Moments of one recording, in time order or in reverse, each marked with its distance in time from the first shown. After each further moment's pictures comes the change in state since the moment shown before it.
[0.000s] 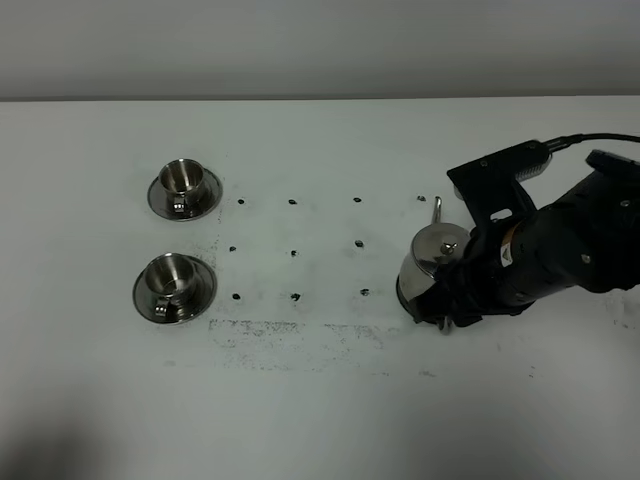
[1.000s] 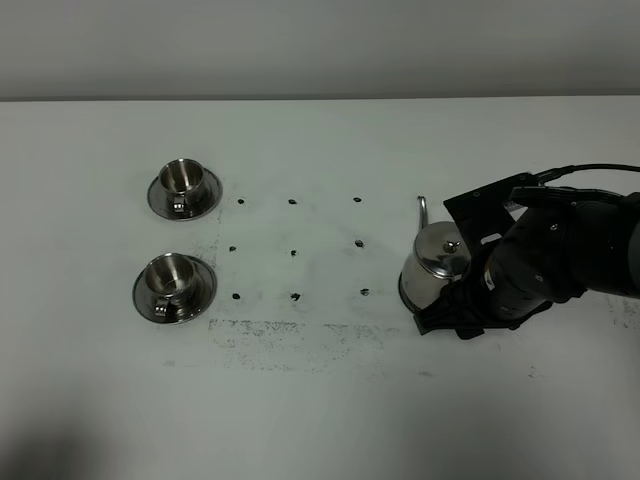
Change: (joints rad) left arm 0.000 0.000 0.000 0.000 0.000 0.000; right arm -0.028 0.177 0.002 -0.216 -0.035 0.220
